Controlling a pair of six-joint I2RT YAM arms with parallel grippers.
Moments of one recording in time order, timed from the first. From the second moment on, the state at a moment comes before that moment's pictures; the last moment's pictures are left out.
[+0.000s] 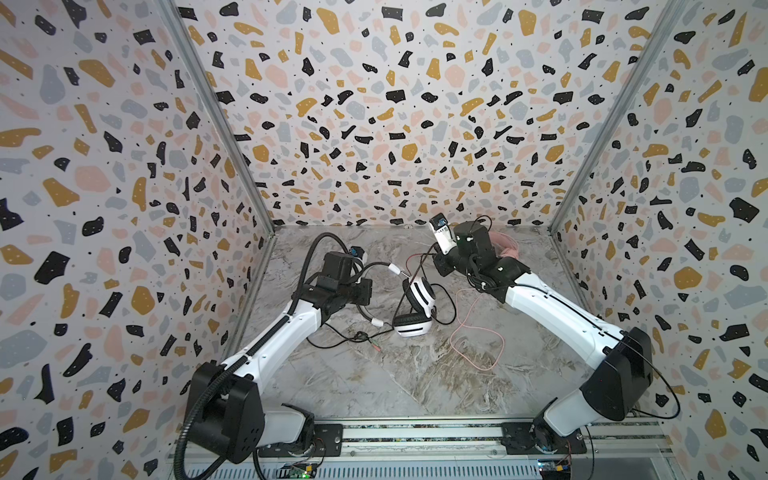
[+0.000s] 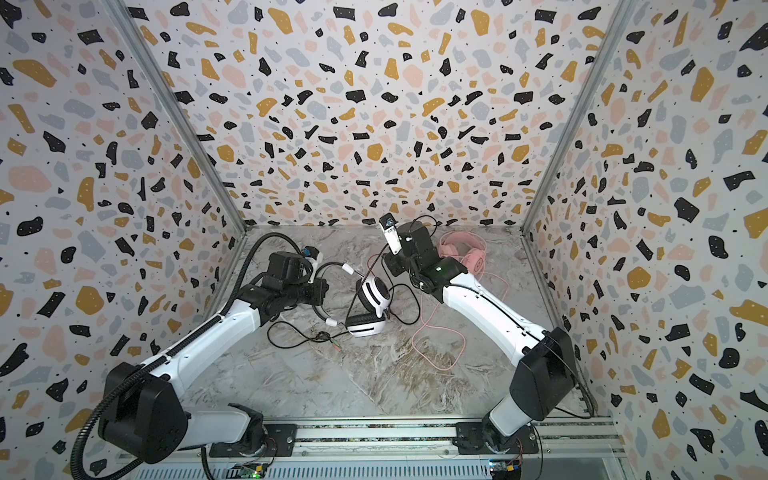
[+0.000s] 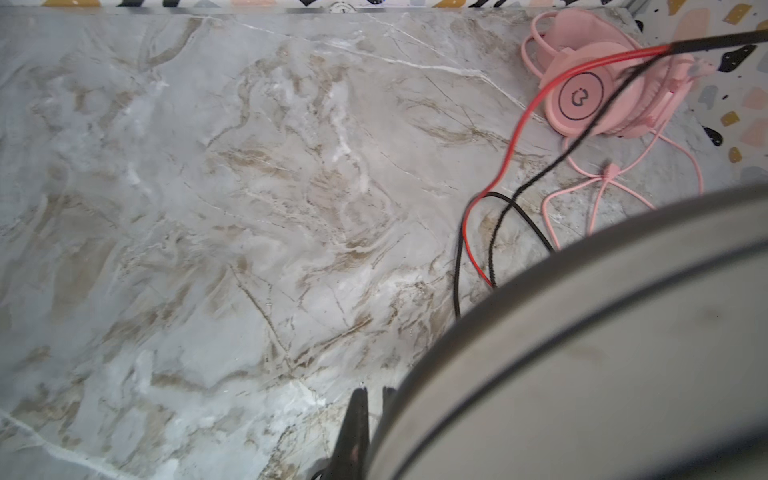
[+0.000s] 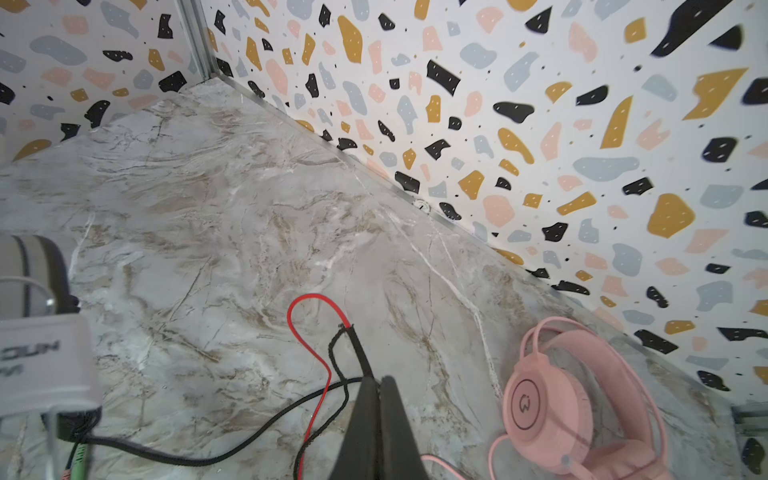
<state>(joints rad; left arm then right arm) -0.36 1.33 1.00 -0.42 0.18 -0.18 0.66 1.57 1.43 -0.35 0.12 -0.13</state>
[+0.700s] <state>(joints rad) -0.35 1.29 0.99 -0.38 0.34 -0.14 0.65 1.68 1.17 -0.18 -0.22 0.04</state>
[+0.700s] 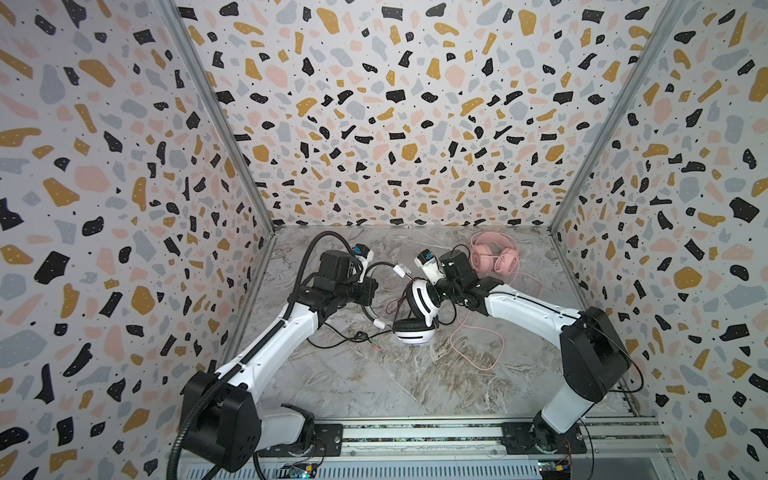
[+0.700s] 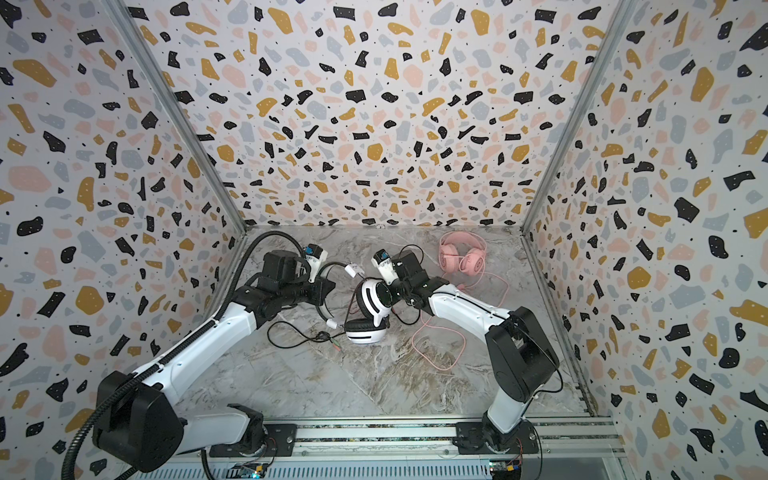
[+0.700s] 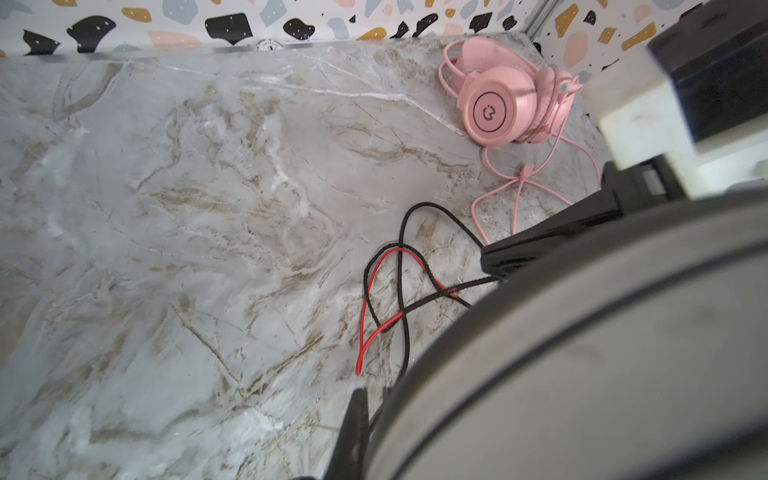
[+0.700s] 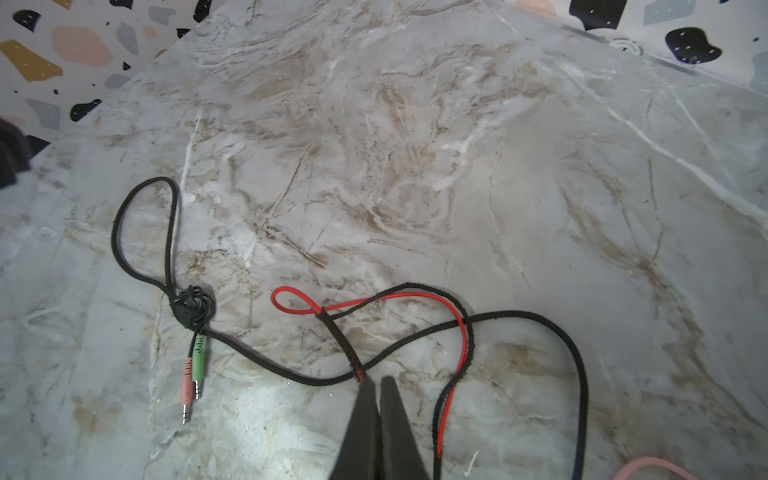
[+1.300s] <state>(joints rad) -0.28 1.25 0.96 -0.27 0.46 -0.18 0.62 1.82 1.00 0.35 -0.61 0.25</state>
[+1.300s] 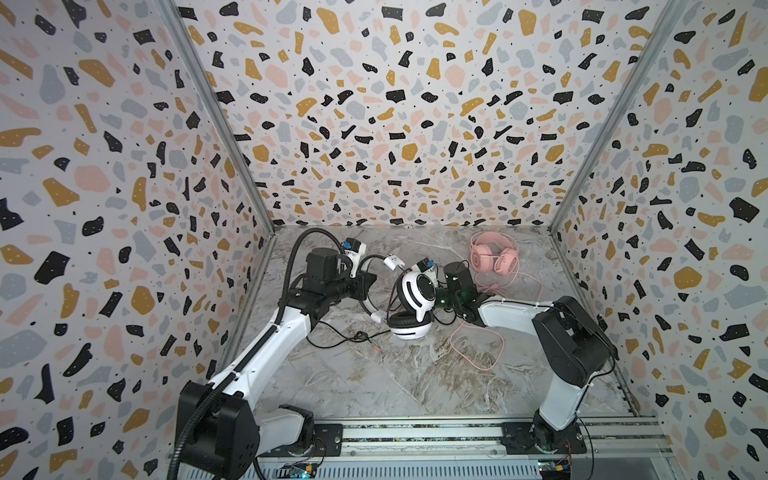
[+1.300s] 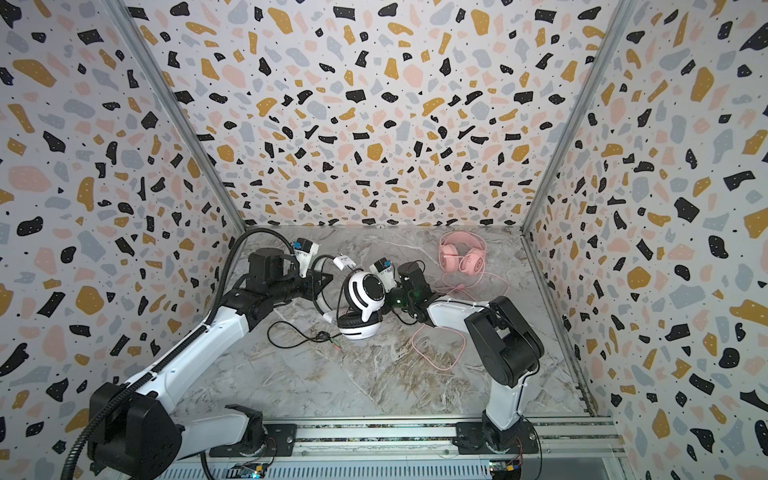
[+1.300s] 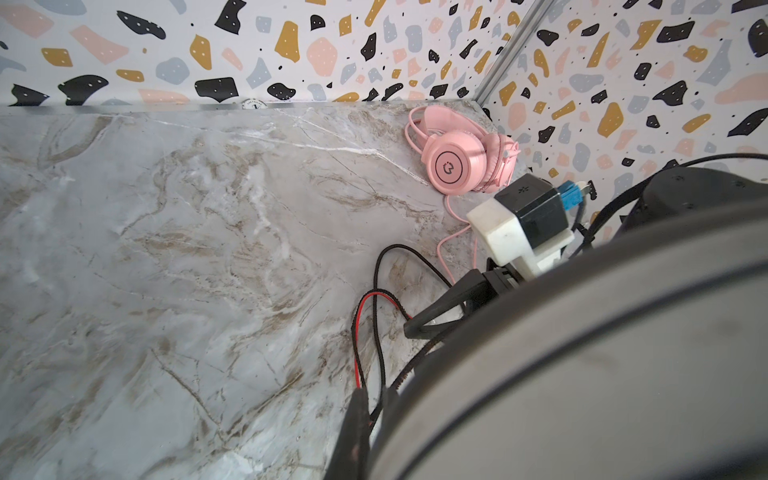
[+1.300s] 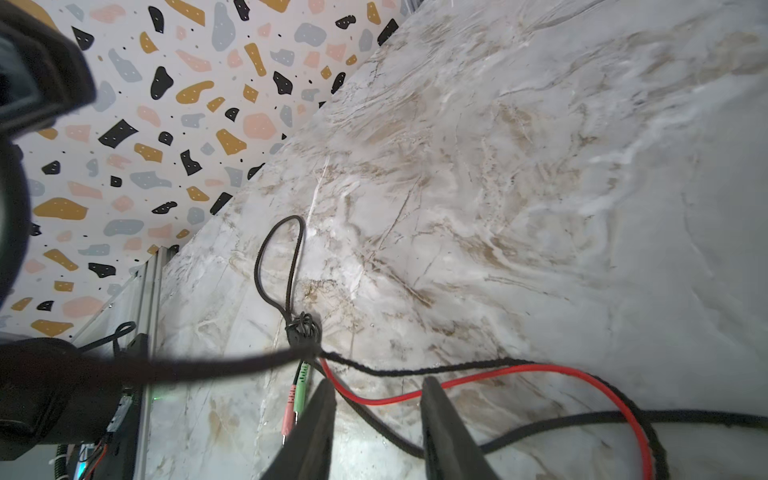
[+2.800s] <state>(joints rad) -0.08 1.16 0.89 -0.10 0.54 -0.31 0.75 2.04 1.03 0.48 -0.33 -0.25</state>
